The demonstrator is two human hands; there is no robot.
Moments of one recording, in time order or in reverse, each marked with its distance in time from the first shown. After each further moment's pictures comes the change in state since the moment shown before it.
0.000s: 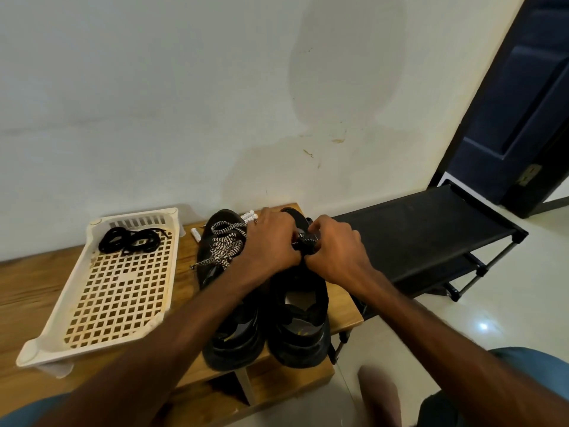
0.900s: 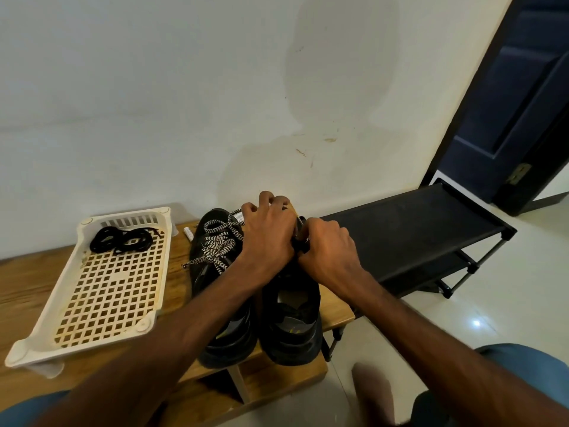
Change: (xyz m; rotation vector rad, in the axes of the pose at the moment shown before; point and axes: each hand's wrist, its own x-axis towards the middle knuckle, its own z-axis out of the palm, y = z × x) left_hand -0.002 0.012 0.004 0.245 0.199 0.049; right_hand 0.000 0.000 0.006 -0.092 0.058 -0.054
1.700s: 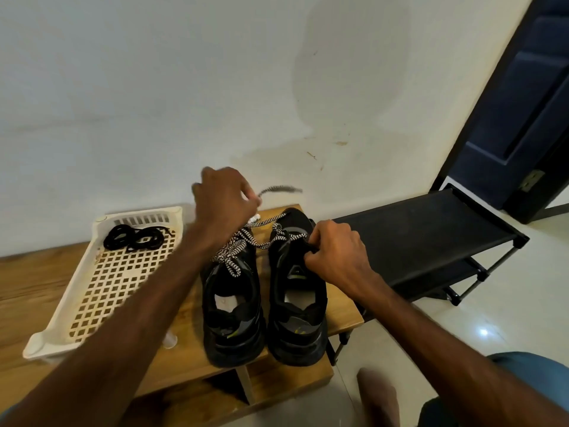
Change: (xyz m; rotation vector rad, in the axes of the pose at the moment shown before) left_hand 0.017 -0.077 -0.044 -0.322 0.168 -0.337; right_hand 0.001 -0.002 -0.004 0.042 -0.014 0.034
